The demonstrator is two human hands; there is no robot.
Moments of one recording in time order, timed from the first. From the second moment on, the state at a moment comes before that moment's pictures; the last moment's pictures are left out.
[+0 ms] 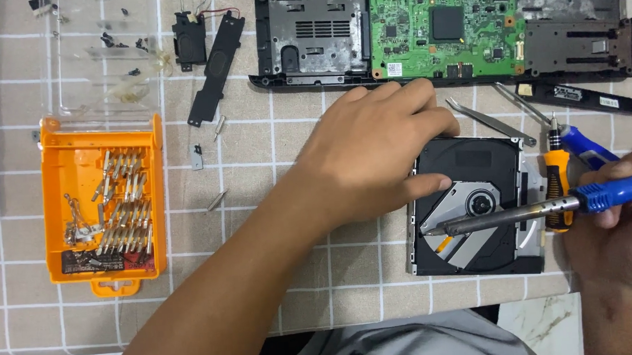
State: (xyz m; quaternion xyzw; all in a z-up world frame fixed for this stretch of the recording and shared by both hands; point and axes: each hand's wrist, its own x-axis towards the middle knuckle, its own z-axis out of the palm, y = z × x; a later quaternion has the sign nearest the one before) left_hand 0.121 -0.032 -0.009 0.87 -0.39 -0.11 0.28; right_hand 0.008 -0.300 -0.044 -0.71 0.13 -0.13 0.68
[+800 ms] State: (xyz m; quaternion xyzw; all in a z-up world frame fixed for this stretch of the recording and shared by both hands) left_hand 0.121 -0.031 -0.010 0.87 -0.39 -0.11 0.28; right_hand 0.009 -0.299 -0.045 -0.70 0.14 -0.14 0.69
